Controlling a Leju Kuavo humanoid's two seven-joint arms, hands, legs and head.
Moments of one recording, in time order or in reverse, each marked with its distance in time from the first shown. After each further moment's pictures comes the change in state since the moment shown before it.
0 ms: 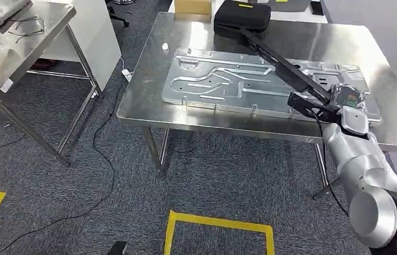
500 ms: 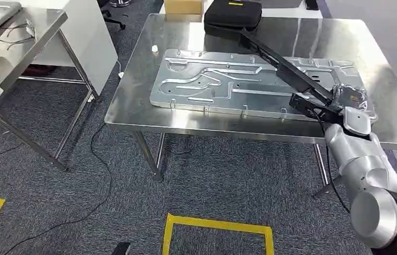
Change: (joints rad) left arm 0.000 0.000 0.000 0.000 0.000 0.001 0.000; right arm 0.006 0.000 0.000 -0.002 0.000 -0.002 -0.007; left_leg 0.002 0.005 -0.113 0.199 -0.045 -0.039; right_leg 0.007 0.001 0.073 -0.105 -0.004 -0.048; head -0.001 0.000
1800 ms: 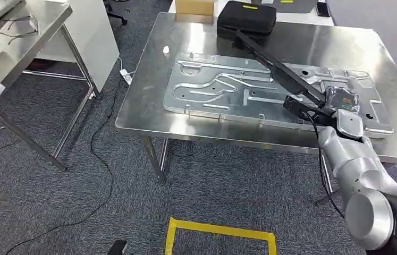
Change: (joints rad) left arm -0.007 0.000 -0.005 0.000 -0.009 0.006 0.011; right arm 0.019 0.013 -0.013 0.000 0.000 -0.020 -0.002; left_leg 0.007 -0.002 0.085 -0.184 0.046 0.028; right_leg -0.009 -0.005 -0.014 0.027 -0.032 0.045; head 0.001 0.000
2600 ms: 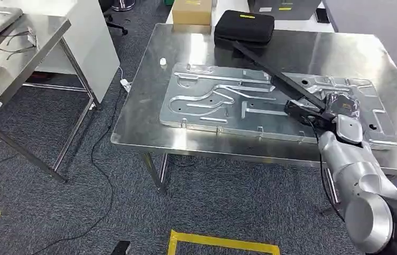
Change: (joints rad) left arm 0.001 -0.002 -0.018 0.000 0.011 -0.003 -0.013; right arm 0.026 0.005 -0.008 0.003 0.000 -0.012 0.002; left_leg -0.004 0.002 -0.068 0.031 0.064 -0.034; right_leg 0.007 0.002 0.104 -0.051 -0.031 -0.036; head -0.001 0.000
